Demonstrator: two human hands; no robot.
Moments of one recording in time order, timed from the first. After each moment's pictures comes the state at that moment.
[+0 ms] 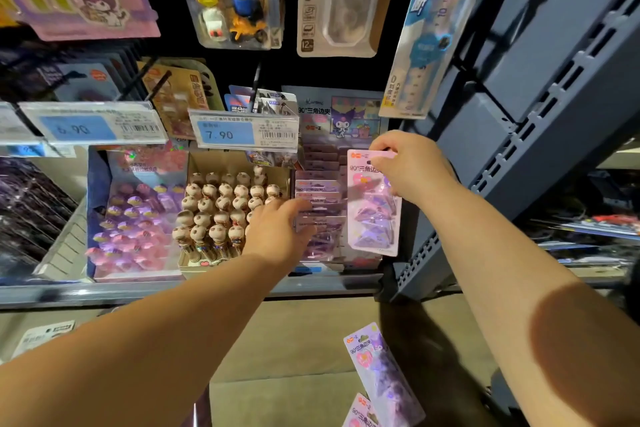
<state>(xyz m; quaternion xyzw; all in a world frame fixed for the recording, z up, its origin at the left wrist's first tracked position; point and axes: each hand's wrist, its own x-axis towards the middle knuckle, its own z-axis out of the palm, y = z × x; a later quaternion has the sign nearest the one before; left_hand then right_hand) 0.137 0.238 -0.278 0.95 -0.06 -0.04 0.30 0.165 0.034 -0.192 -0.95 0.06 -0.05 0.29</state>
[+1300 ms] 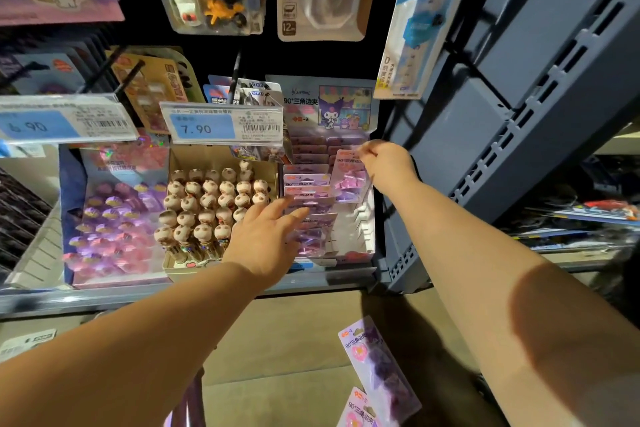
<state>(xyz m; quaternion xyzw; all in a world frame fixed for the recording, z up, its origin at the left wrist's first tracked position) 0.142 0.251 -0.301 0.97 -0.19 -0.04 0.12 0.211 0.032 -0.247 -0.93 0.16 0.01 0.33</state>
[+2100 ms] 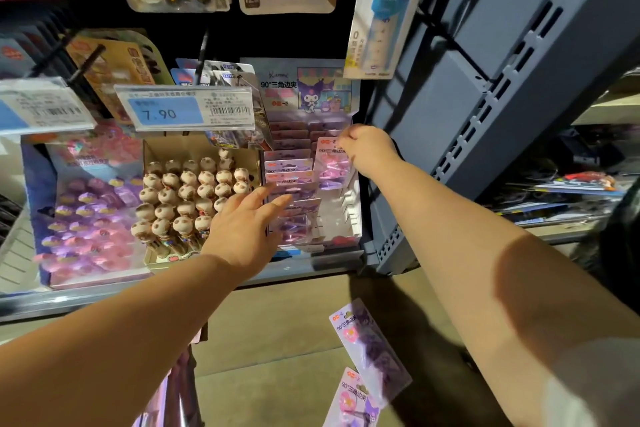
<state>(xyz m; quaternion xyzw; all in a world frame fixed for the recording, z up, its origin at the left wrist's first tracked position) 0.142 0.253 -0.302 0.97 -0.20 -0.04 0.12 0.211 0.031 -0.248 -0.93 0.14 0.03 0.33</state>
